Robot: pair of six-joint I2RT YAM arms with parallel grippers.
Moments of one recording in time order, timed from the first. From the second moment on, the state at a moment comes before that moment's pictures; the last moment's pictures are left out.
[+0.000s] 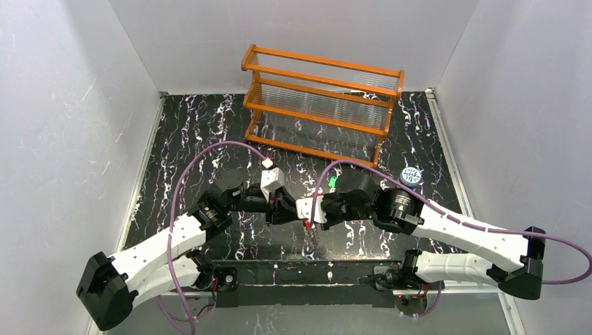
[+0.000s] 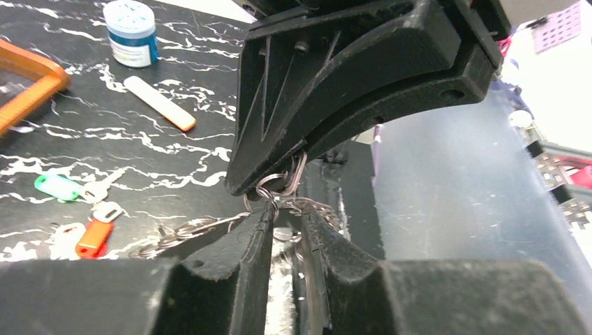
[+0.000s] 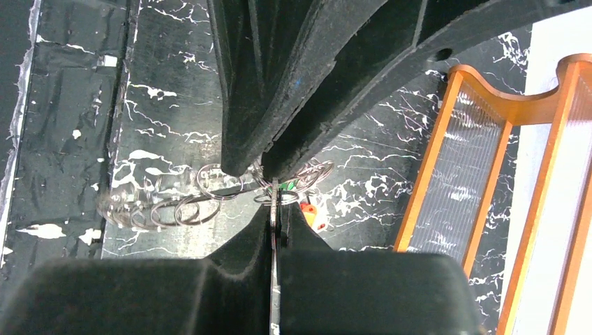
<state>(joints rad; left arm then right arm) -0.77 0.93 0.56 0.25 0.84 -0.15 1.18 1.03 0.98 -0.56 -0.17 -0.72</state>
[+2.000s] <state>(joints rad) -0.77 0.95 0.64 0.05 0.54 -0.33 1.19 1.02 0.97 -0.55 -0.09 -0.71</state>
